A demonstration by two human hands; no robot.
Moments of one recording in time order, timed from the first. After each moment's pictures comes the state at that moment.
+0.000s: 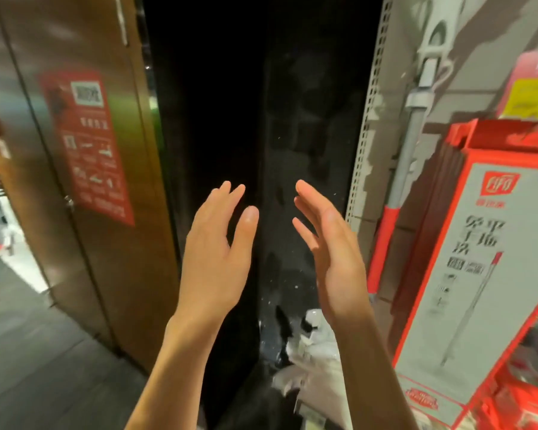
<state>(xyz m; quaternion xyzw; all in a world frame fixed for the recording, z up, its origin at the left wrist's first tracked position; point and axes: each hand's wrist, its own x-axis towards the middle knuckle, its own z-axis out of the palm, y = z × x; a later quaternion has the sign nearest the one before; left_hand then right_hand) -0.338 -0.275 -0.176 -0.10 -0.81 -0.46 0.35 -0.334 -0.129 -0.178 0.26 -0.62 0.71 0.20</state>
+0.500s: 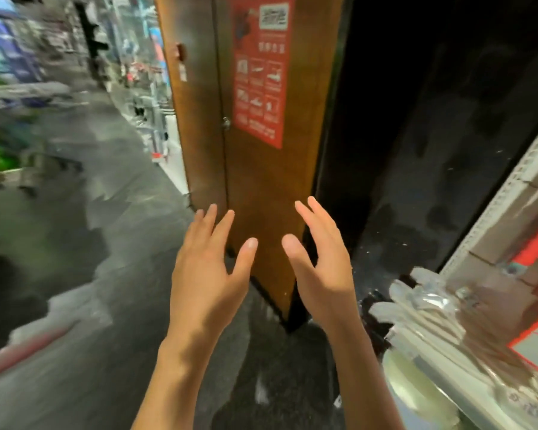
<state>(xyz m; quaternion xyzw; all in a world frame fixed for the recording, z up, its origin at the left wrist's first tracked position) -0.112 -0.457 -0.287 0.19 -0.88 -0.30 0.31 -0.186 -0.321 -0.286 0.30 -0.78 0.54 0.08</state>
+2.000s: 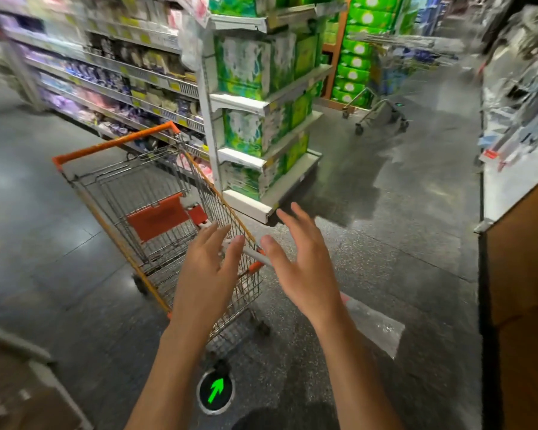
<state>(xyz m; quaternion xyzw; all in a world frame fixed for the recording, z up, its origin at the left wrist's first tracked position) 0.194 -0.739 -0.383 0.66 -0.60 -0.19 0.40 0.035 -0.756 -0.364 0.70 -0.55 0.38 -0.26</state>
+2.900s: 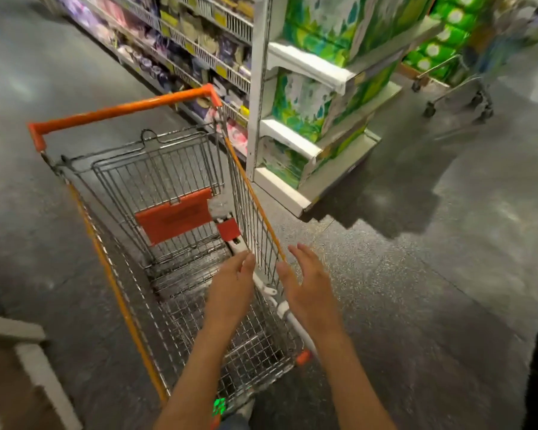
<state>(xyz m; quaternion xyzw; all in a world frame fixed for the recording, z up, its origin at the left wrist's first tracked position) 0.338 -1.058 -0.559 0.73 -0.43 -0.37 0.38 0.194 -1.080 -0.514 0.67 -0.60 0.22 -0.38</state>
